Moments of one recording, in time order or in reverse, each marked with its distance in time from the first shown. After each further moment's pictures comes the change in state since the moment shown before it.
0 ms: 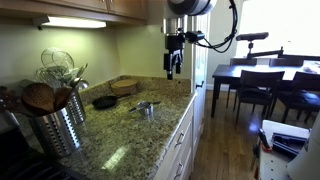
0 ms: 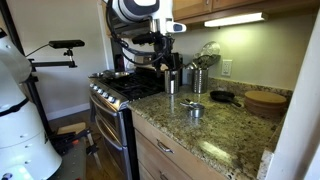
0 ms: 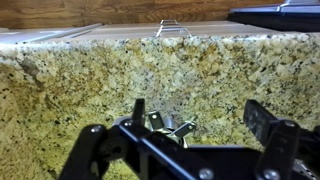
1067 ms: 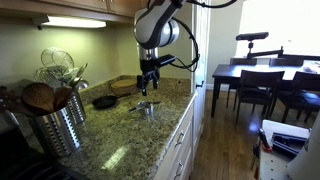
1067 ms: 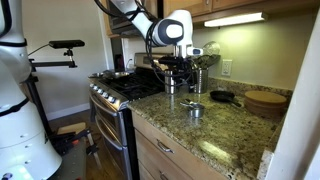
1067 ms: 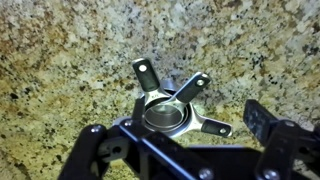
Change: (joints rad) arm 0.008 0.449 0.051 0.324 -0.004 0.138 0.127
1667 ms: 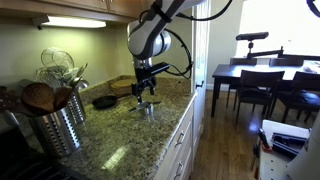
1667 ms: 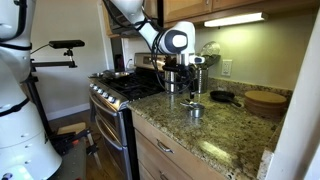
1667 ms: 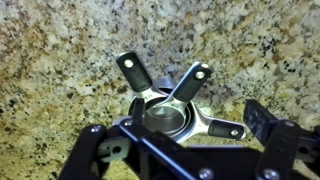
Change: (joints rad) arm 0.025 0.129 -0.004 0.104 -0.028 -0.008 0.132
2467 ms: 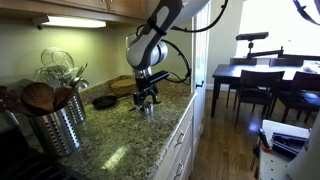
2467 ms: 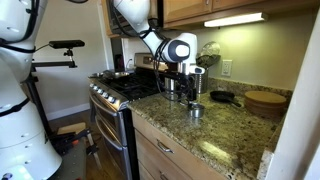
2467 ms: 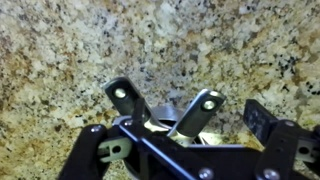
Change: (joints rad) arm 0.006 0.101 -0.005 0.054 -0.001 -0.056 0.037
